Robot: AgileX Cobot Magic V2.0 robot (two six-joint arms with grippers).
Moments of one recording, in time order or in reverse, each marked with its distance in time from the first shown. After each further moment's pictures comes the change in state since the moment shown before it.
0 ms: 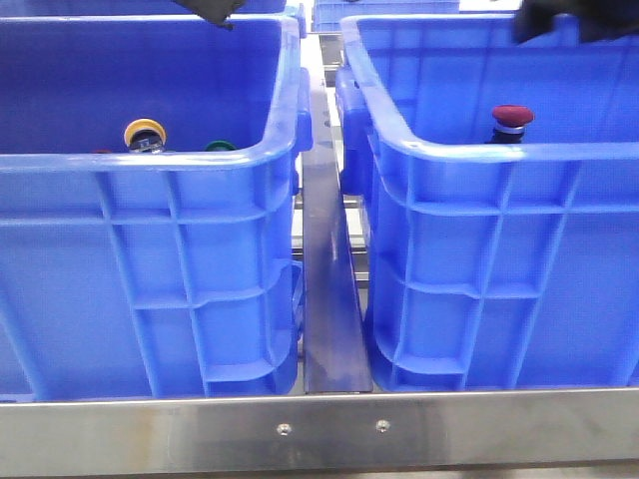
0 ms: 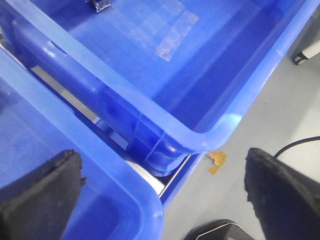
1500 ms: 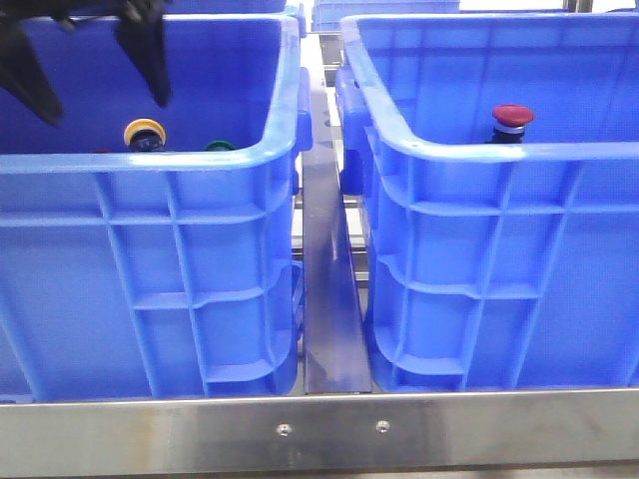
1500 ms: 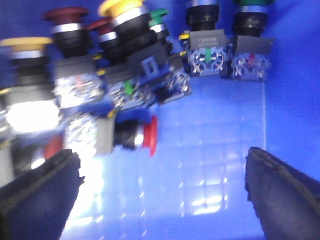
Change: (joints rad) left arm 0.534 0.467 -0.416 0.085 0.382 -0.342; right arm 0.000 -0.696 0.369 -0.014 0.322 -0.017
